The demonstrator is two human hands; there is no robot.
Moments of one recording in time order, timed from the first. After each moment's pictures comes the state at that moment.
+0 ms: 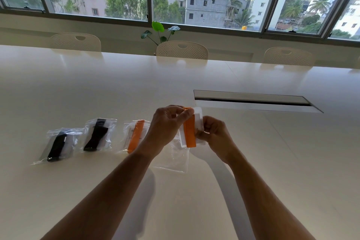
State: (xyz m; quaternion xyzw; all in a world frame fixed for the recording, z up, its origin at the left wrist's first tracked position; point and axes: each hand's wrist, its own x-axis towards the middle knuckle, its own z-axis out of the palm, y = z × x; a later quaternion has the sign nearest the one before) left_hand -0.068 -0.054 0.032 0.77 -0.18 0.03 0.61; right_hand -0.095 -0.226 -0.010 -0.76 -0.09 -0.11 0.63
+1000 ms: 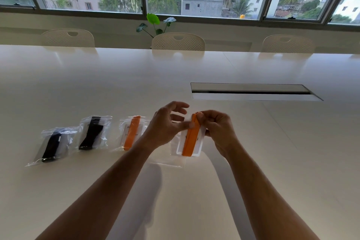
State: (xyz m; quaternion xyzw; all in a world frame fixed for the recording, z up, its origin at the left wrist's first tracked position) left_hand -0.049 -0.056 0.006 0.81 -0.27 0.00 0.53; right_hand -0.094 -0.233 -0.013 -0.71 0.00 -0.13 0.70
